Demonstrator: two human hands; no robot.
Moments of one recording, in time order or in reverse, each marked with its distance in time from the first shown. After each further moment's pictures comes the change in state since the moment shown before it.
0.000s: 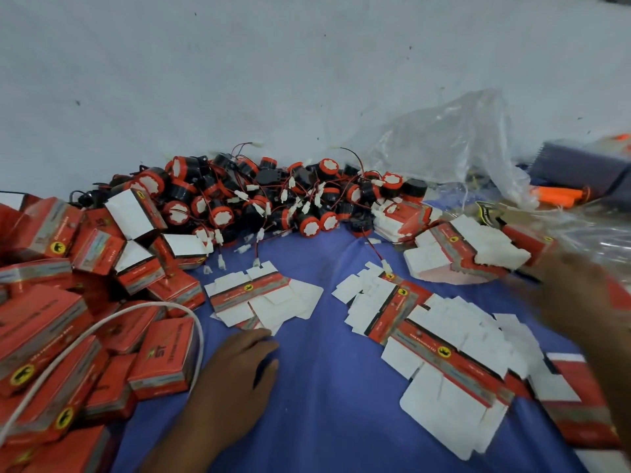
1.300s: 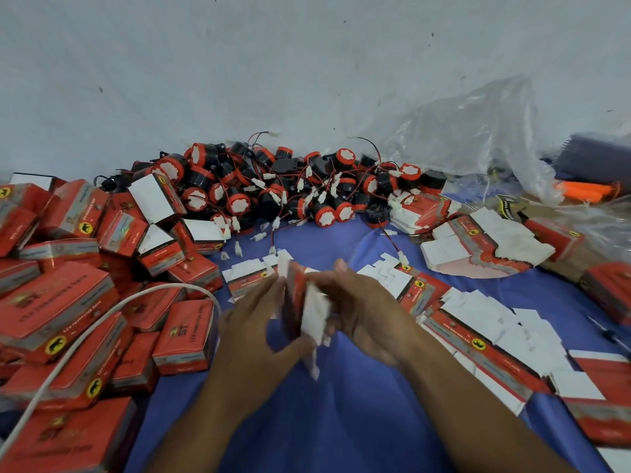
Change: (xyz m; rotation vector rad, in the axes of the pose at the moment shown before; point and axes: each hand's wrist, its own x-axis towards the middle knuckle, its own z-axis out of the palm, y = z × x) left_hand 0.004 0.022 -0.019 -0.268 0.194 -0.024; right_hand -0.089 -0.232 0.048 1.628 -0.959 -0.238
